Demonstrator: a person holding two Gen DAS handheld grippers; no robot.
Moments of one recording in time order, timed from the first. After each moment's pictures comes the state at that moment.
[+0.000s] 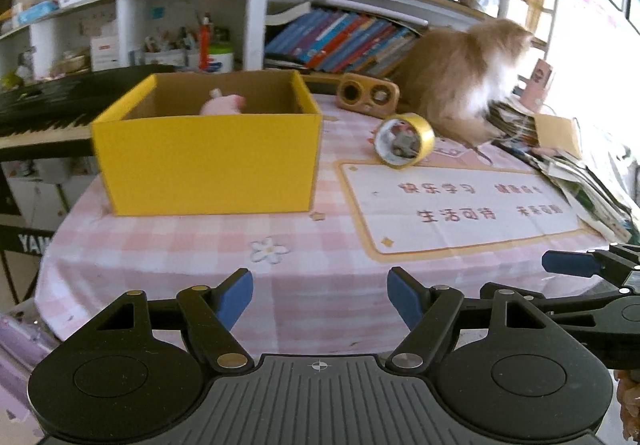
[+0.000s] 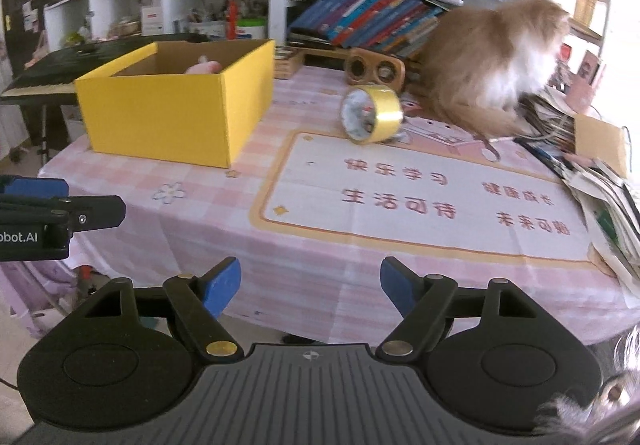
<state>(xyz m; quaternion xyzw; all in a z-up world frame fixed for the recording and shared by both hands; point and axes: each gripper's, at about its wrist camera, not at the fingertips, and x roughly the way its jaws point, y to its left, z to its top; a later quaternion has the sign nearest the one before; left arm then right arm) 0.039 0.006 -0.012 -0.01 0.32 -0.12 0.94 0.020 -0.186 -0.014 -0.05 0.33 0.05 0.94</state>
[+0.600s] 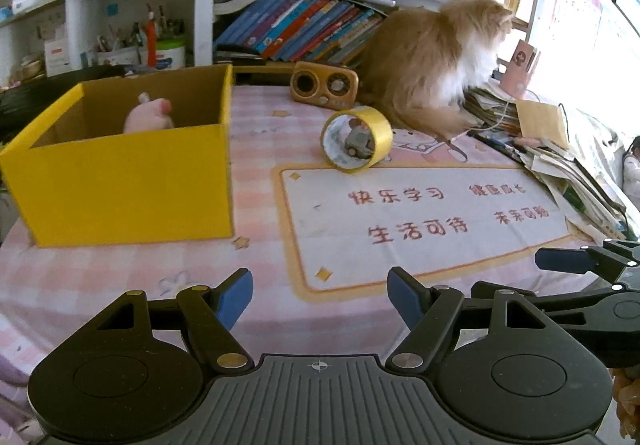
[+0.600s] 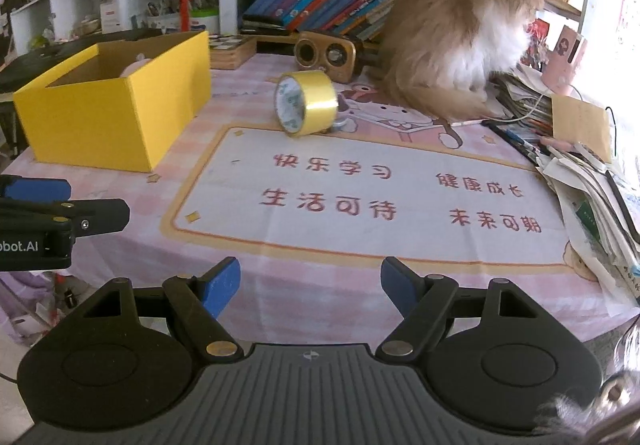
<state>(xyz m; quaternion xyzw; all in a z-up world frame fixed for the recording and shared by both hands) 0.093 -0.065 -0.017 -0.01 0.34 -0.15 0.93 0.065 -0.252 -0.019 -0.04 0.36 0.03 0.93</state>
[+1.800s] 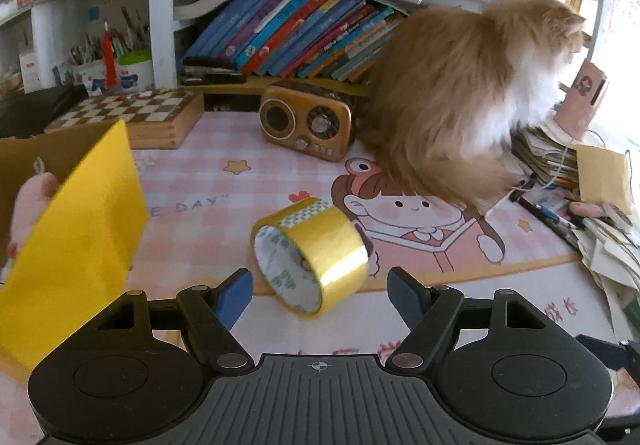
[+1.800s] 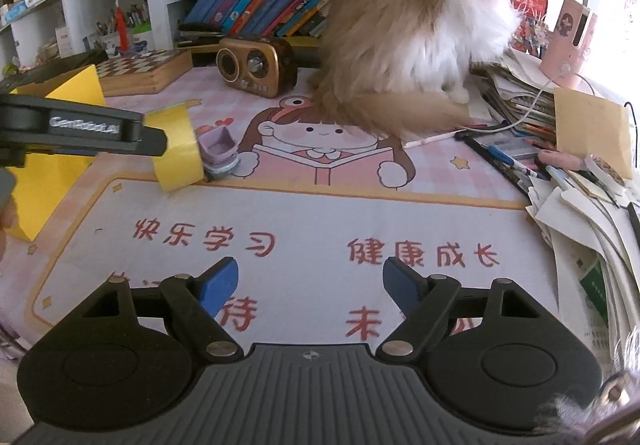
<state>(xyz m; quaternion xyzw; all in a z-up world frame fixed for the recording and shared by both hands) 0.268 -0.197 -0.018 -0.02 0.35 -0.08 0.93 0.194 -0.380 -0.030 -0.01 0.36 0.04 0.93</state>
